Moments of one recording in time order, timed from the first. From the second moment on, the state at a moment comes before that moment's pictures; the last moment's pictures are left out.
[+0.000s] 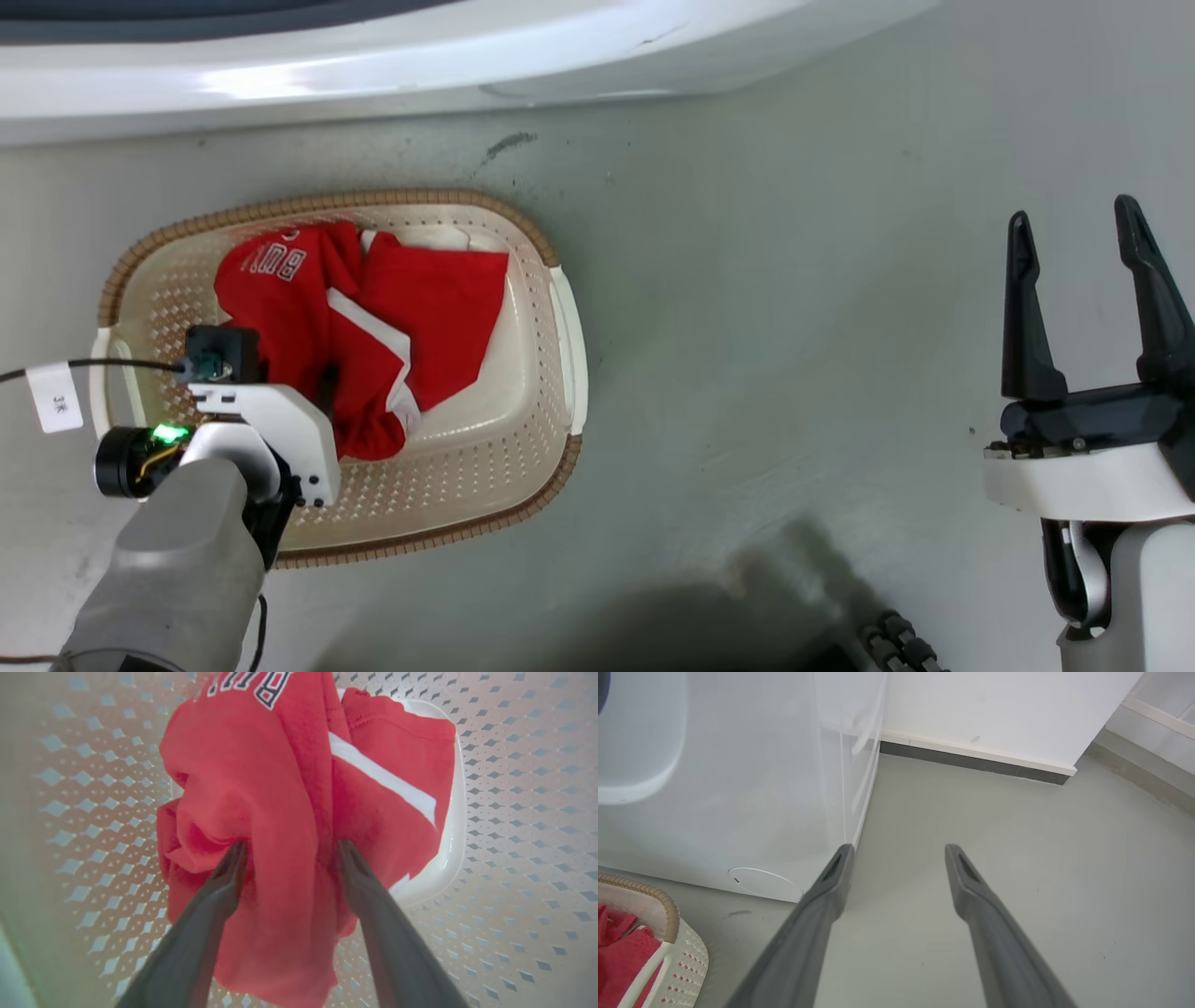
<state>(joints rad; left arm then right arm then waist) -0.82 0.32 -0.64 1.27 -0.70 -0.12 -0.21 -0.22 -0.05 -0.07 -0.12 -0.05 0.13 -0.26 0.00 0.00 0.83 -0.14</state>
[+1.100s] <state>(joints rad) -0.31 0.26 -0.18 0.42 -0.42 -0.01 -0.26 -0.09 -0.05 -0.11 0.02 -0.01 0.13 -0.26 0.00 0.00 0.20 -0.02</state>
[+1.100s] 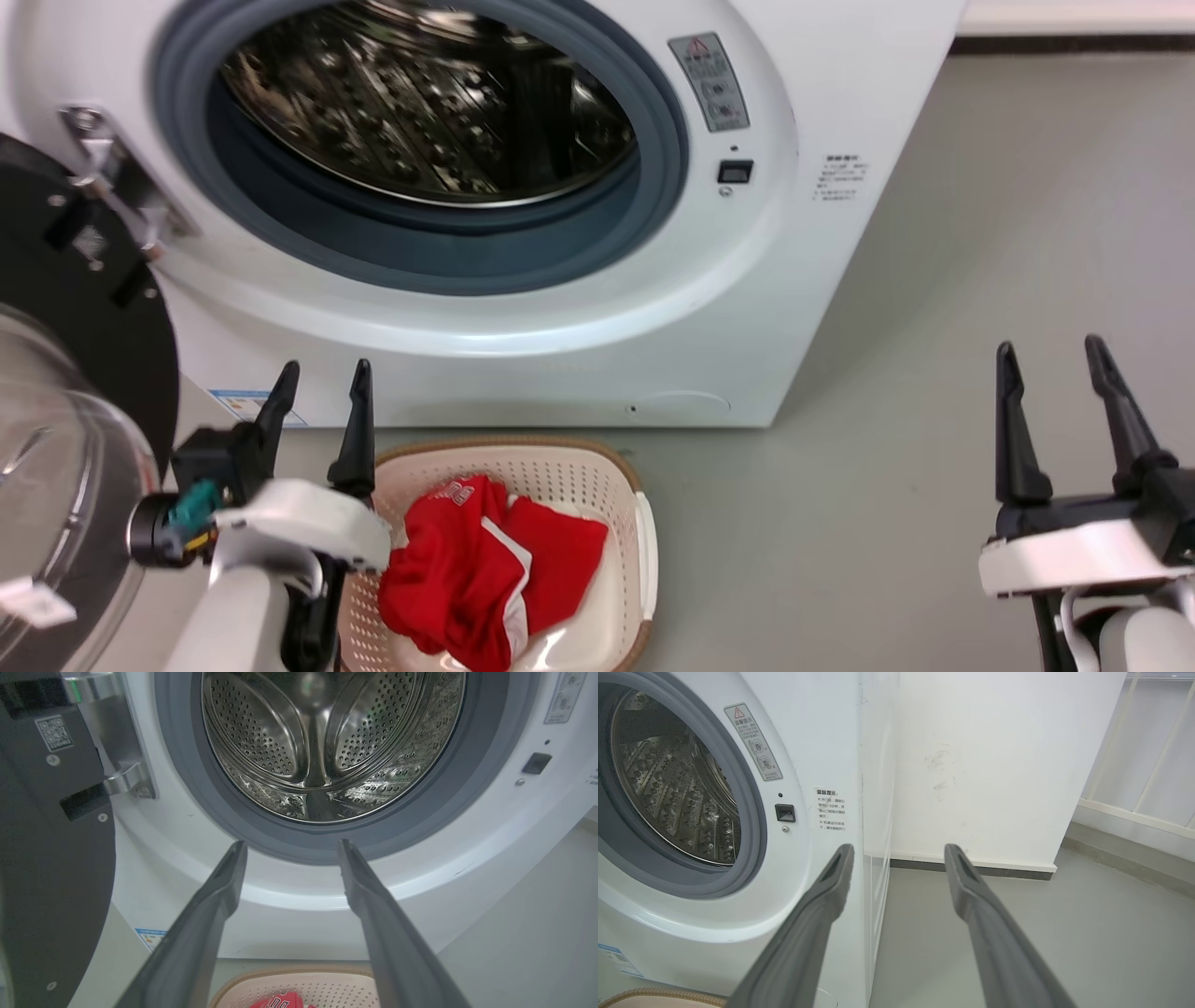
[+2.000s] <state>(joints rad) 0.08 0.07 0.02 0.06 -0.10 -0.05 -0.26 0.12 -0.05 -0.10 -0.04 0.03 0.13 -0.26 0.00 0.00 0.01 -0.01</state>
